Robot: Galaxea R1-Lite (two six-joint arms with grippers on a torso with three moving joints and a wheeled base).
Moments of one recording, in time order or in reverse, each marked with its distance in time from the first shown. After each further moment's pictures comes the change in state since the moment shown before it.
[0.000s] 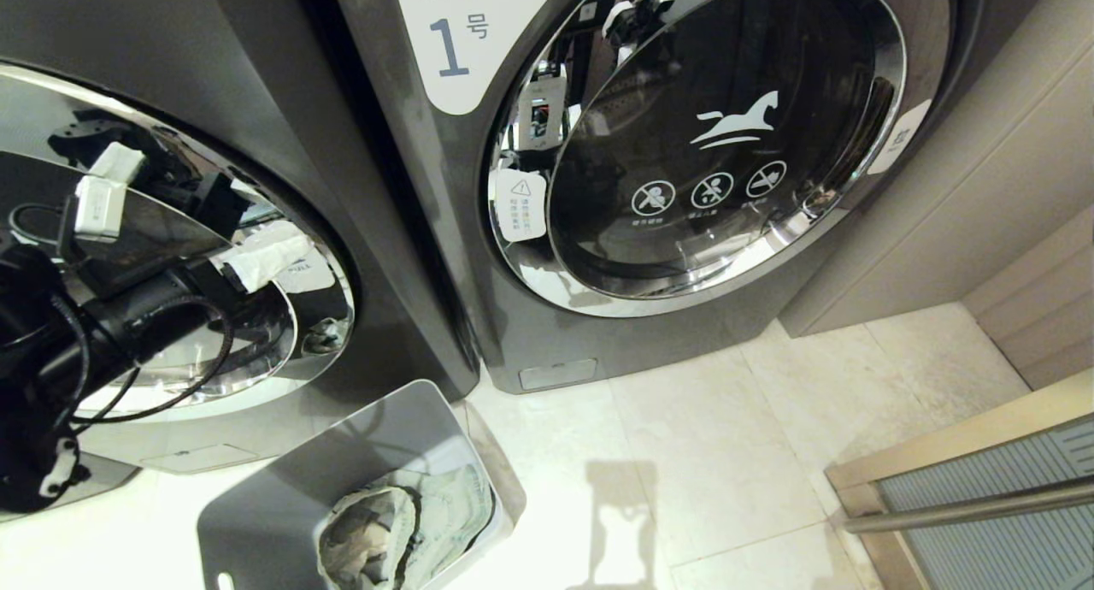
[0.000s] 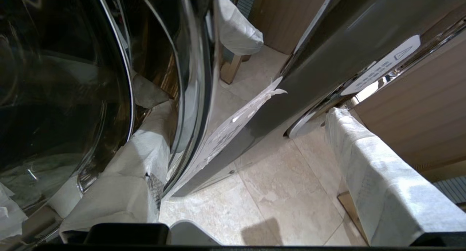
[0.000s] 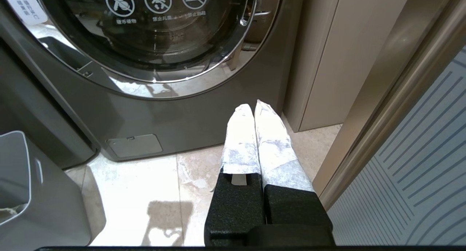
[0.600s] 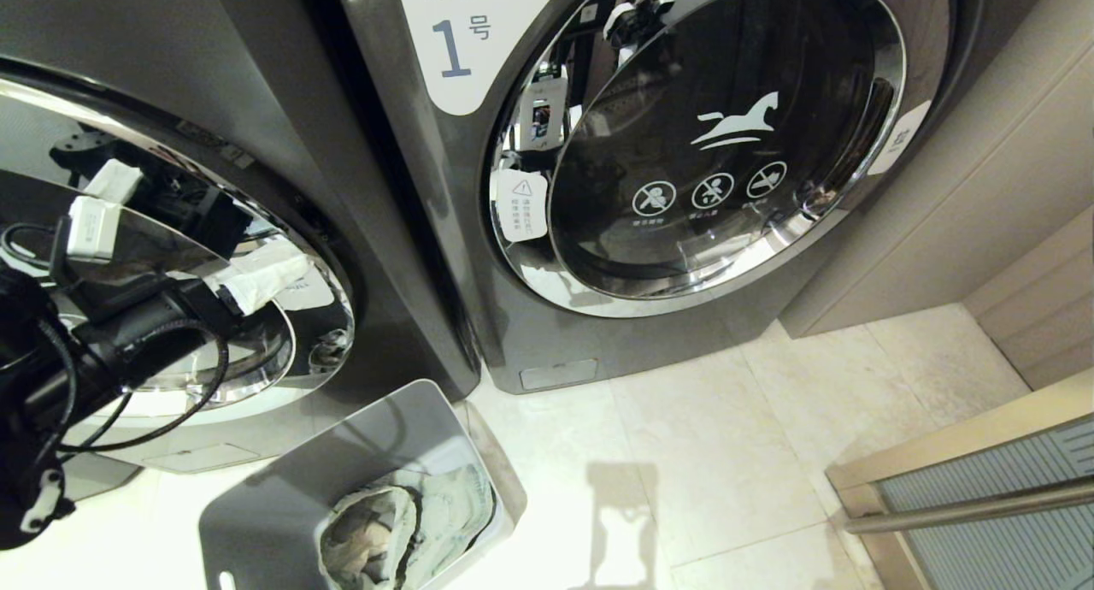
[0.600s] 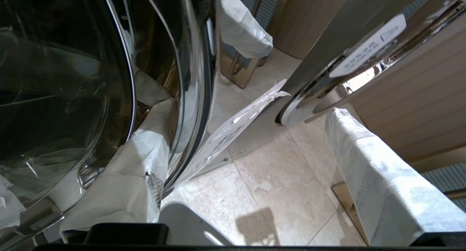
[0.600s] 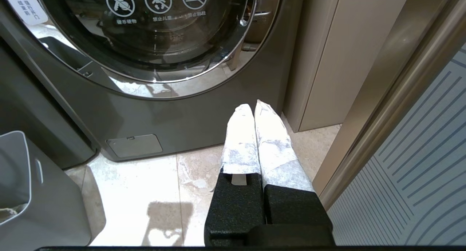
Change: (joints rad) left arm -0.004 -0.031 0.101 -0.012 -0.004 0.013; right arm 0.001 0.000 0.000 0.000 0.000 0.000
